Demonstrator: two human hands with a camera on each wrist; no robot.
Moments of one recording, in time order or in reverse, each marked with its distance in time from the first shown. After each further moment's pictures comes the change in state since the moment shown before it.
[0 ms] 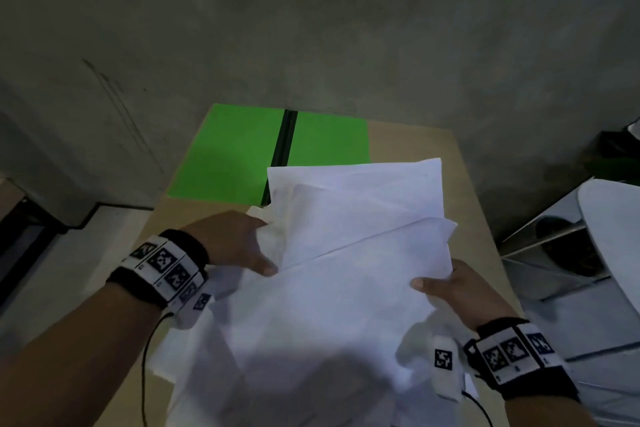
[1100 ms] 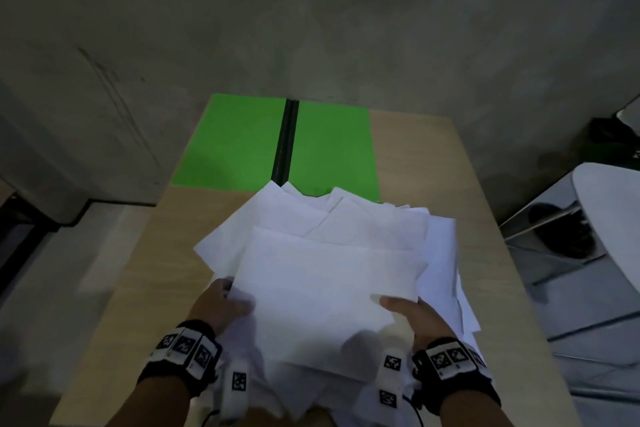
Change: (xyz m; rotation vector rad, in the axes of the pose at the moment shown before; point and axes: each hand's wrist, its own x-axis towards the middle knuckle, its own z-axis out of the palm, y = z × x) left_hand -0.010 -0.100 0.155 -0.762 0.208 -0.433; right_hand -0.005 0.094 0.094 0.419 0.162 0.388
